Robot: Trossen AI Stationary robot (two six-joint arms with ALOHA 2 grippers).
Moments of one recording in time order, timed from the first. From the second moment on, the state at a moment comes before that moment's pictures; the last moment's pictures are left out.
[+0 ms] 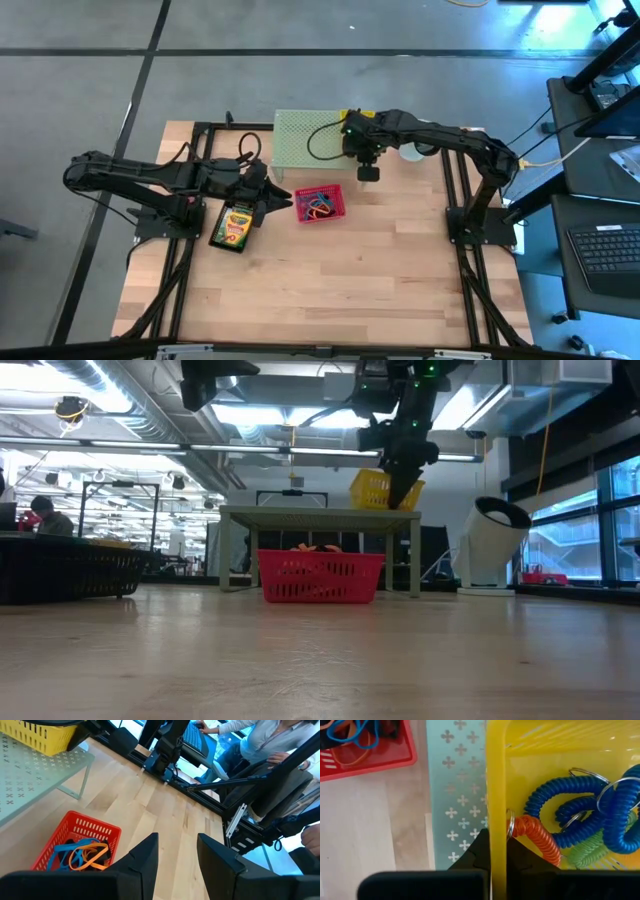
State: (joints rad) left arm -0.10 1.00 0.88 -0.19 -0.06 -0.56; right arm -0.37 1.79 1.57 -1.07 0.12 -0.40
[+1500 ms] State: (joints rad) left arm -0.10 1.14 0.88 -0.19 -0.03 -0.36; right arm -0.32 1.79 1.86 -1.30 -0.01 -0.17
